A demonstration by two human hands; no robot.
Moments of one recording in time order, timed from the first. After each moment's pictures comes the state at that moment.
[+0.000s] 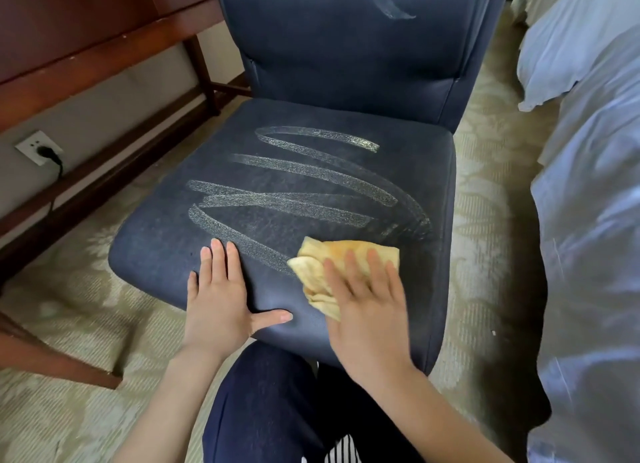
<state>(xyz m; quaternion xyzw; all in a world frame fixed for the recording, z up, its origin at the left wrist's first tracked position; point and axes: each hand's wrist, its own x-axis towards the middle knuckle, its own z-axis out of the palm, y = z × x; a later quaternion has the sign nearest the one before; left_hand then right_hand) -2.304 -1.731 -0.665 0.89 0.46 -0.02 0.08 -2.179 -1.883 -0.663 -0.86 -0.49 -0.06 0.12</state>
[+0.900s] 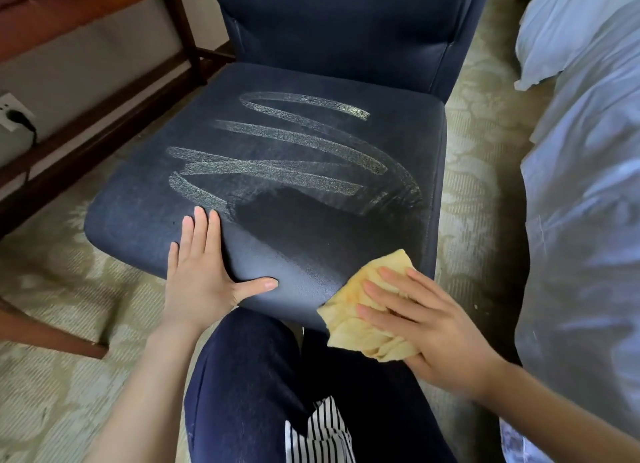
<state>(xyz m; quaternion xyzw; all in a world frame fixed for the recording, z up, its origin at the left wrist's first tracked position) -2.310 -1.737 -0.675 0.88 0.45 0.07 0.14 -2.116 -1.982 -0.682 -0.67 -0.73 -0.03 0.15</state>
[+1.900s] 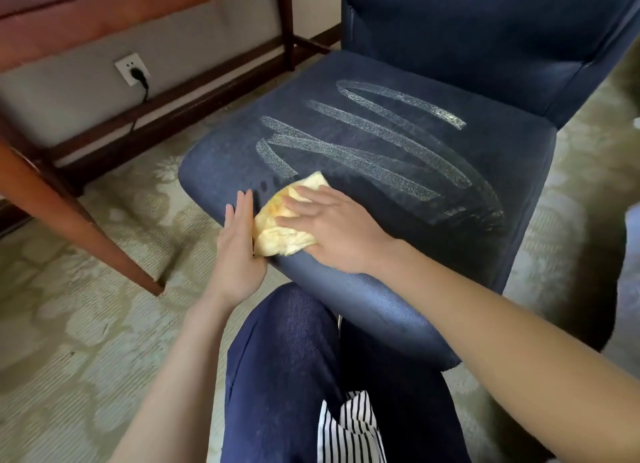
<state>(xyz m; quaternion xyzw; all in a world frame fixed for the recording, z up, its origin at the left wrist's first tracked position) -2.349 -1.734 -0.691 0.78 0.49 0.22 0.33 -2.172 -1.780 -0.653 -0.56 -0.82 0.00 0.10</state>
